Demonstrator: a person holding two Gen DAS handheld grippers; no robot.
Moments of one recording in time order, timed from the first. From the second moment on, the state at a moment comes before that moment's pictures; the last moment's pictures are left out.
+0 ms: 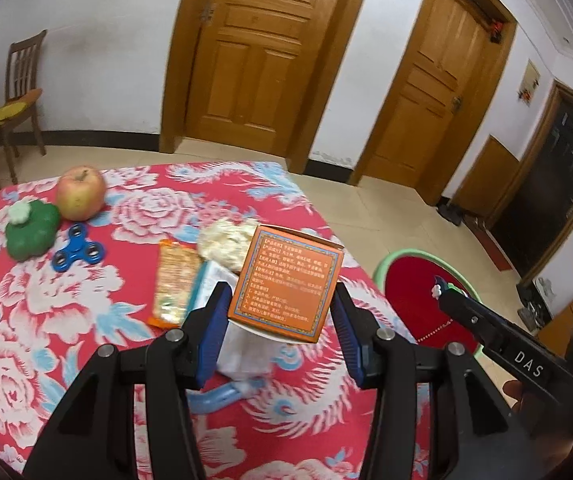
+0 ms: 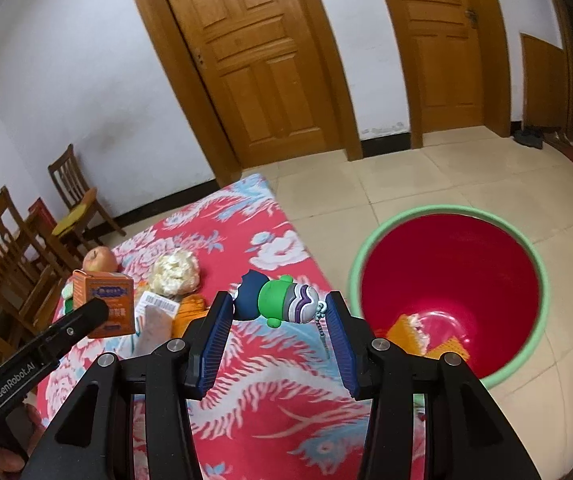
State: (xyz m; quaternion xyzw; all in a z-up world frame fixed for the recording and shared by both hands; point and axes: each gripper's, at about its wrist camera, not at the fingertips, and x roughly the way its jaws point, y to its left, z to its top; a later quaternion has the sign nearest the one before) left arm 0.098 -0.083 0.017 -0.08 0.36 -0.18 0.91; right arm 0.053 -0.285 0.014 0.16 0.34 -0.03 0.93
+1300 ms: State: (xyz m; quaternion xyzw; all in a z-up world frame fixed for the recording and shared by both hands) left arm 0.135 -0.258 -0.023 0.03 0.42 -0.29 0.86; right arm 0.038 -0.417 -0.034 0.24 0.36 -0.16 0.89
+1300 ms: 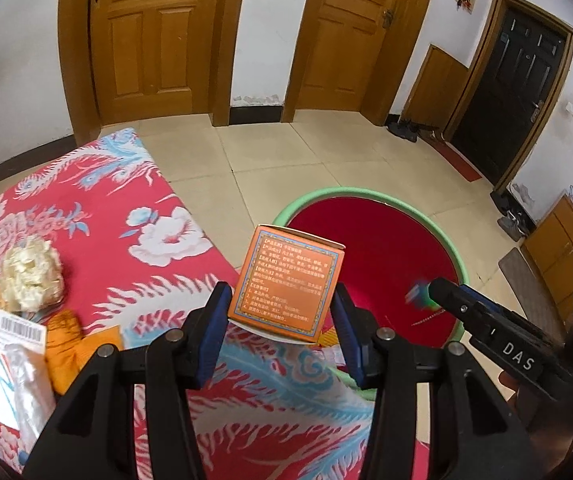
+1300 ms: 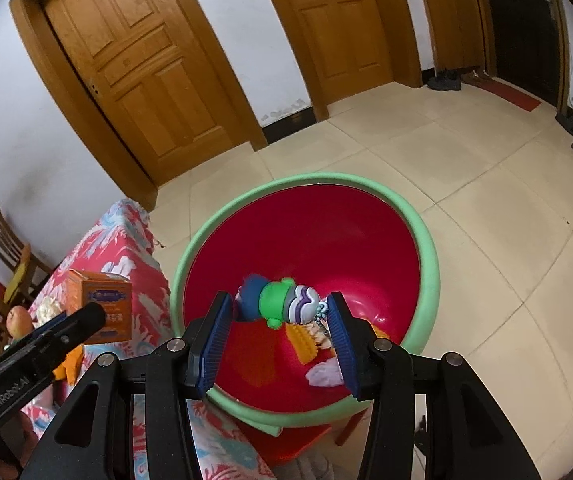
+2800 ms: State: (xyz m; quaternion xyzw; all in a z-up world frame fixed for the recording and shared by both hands) left arm 0.122 -0.206 -0.007 -0.01 0.42 -0.26 0.87; right arm 0.024 -0.394 -0.014 0.25 0.34 -0.14 0.90
